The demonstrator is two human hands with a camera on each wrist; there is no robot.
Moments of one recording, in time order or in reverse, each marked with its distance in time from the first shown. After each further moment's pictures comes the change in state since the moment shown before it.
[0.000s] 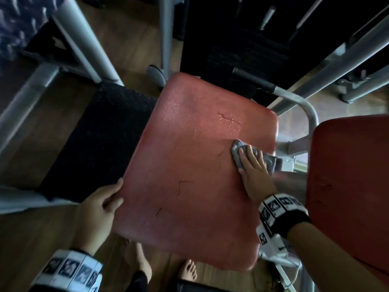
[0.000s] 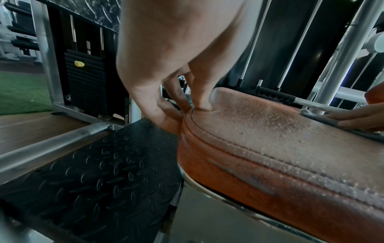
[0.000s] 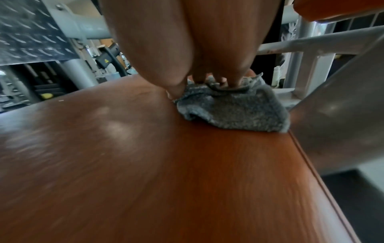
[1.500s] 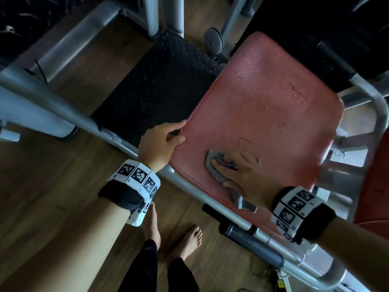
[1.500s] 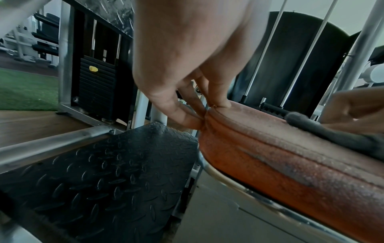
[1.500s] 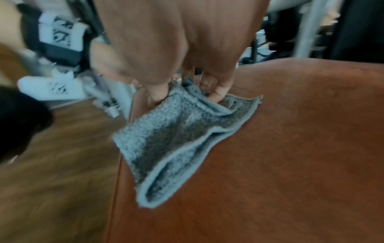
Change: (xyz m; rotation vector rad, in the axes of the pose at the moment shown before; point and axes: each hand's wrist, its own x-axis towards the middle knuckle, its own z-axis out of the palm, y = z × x) left_hand -0.011 -0.002 -0.018 0.017 -0.068 0.050; right_hand -0.072 -0.139 0.047 -0.271 -0.041 -0.885
